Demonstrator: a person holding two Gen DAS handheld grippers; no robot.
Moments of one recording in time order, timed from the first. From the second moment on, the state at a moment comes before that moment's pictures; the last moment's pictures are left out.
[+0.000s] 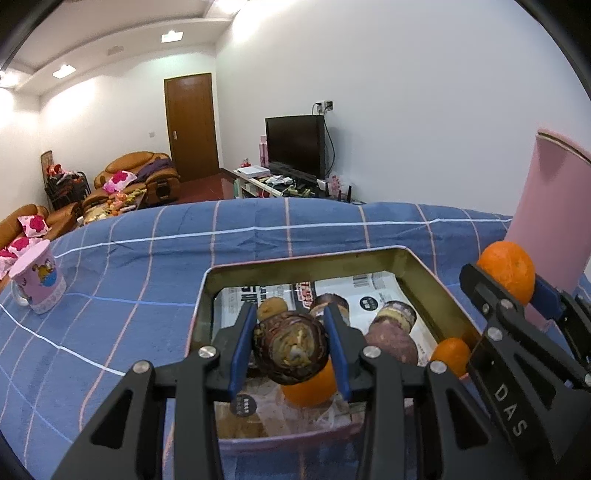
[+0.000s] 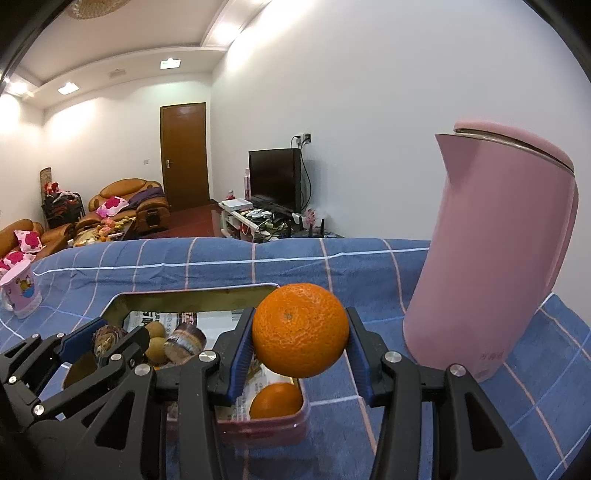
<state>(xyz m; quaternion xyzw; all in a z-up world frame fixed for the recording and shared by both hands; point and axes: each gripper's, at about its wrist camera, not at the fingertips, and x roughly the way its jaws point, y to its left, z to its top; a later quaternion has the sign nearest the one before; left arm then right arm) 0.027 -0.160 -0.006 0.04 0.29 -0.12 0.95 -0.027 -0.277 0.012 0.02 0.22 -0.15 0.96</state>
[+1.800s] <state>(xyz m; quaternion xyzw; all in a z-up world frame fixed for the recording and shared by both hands) 0.079 -0.141 -0.015 0.03 0.34 -0.08 0.94 0.074 -0.273 -0.021 0.07 0.35 0.01 0.94</state>
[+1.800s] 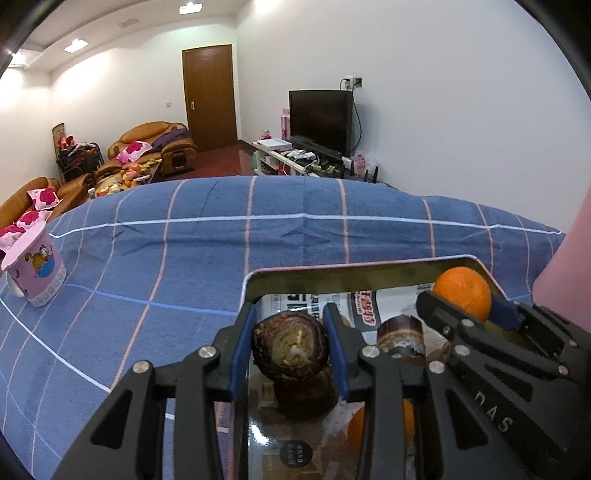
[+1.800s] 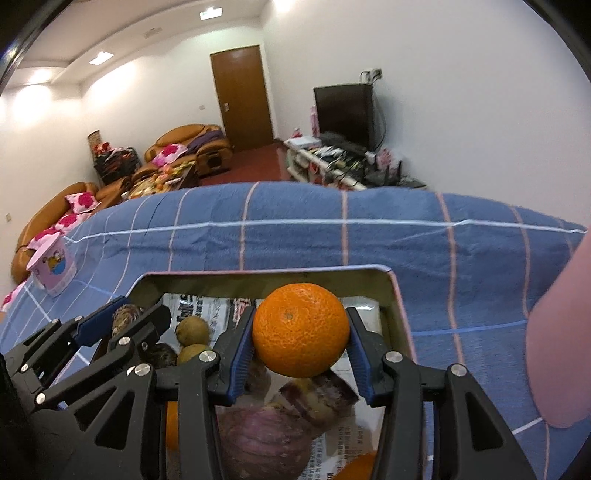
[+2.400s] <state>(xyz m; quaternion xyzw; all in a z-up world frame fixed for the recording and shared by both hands) 0.076 -0.159 -0.015 0.05 0.36 -0.10 0.93 0.051 -0.280 -0.008 0.10 0.29 0.00 0.95</state>
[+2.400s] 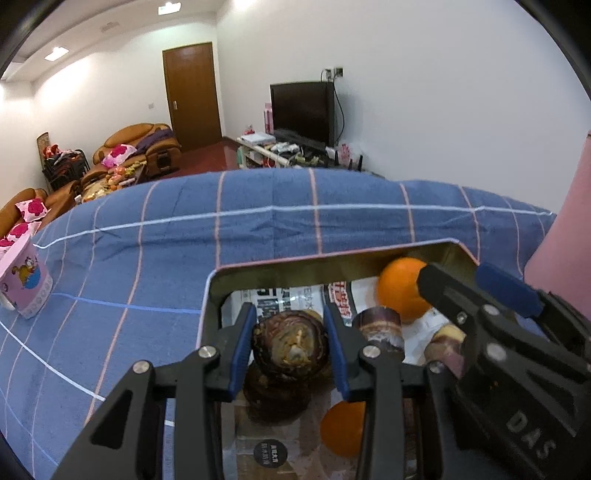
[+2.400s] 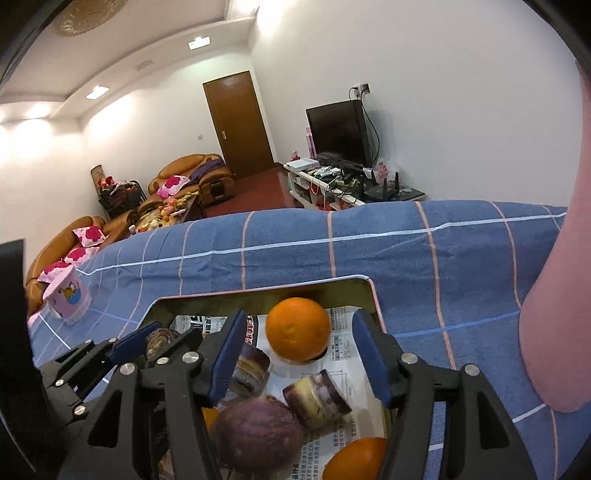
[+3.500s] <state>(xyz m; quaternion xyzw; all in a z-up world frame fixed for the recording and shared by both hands) 0.056 -0.155 -0.008 0.05 0.32 -0.08 0.94 0.018 -0.283 0.004 0.08 0.22 -0.09 0.97</state>
